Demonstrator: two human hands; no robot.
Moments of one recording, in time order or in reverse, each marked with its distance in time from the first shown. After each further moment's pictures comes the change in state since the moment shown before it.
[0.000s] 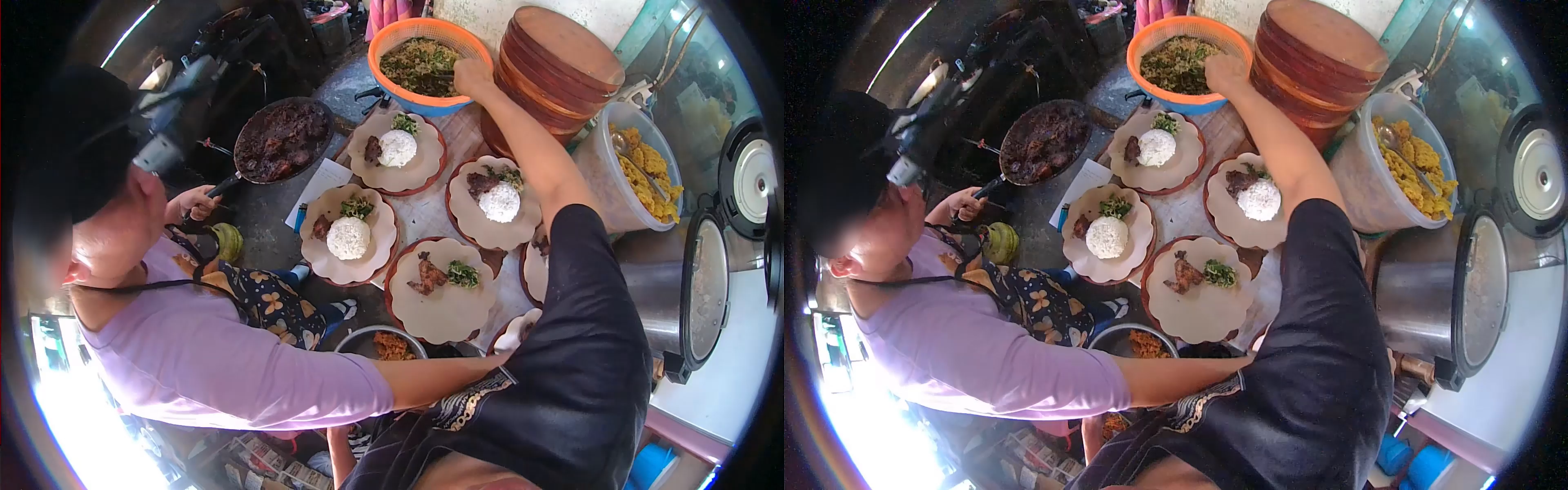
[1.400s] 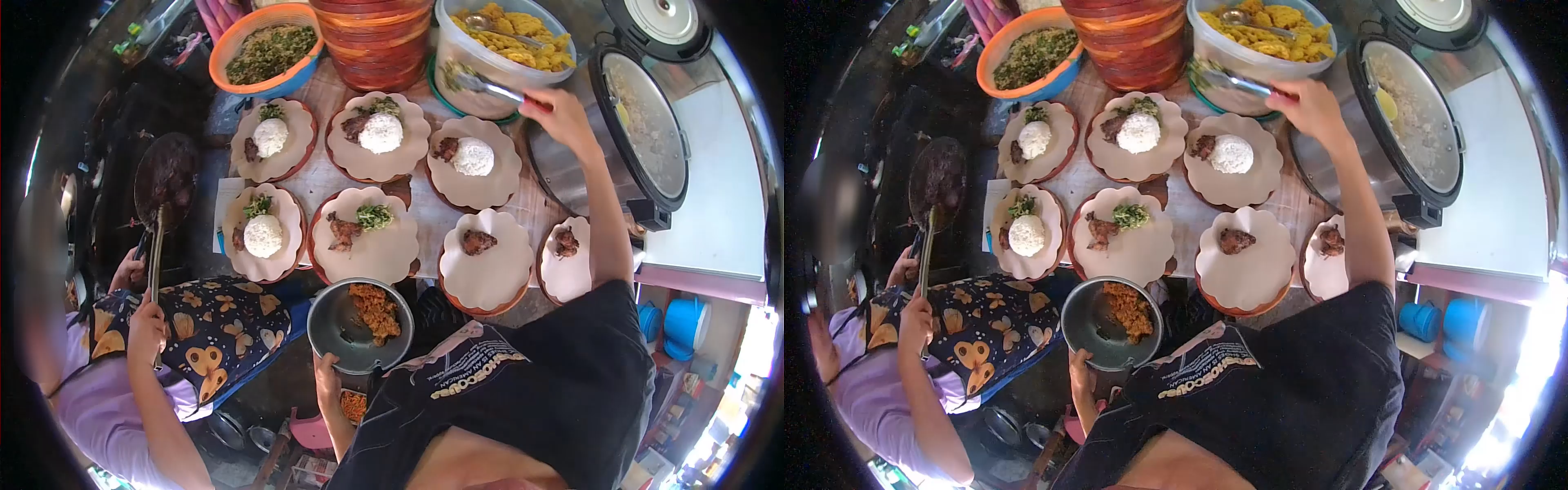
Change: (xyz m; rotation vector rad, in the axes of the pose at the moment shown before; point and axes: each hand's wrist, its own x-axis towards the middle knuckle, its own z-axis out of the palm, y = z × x) left_hand -0.245 -0.161 -0.023 -1.005 0.860 -0.206; right_hand -0.432 0.173 -0.139 0.375 0.053 0.496
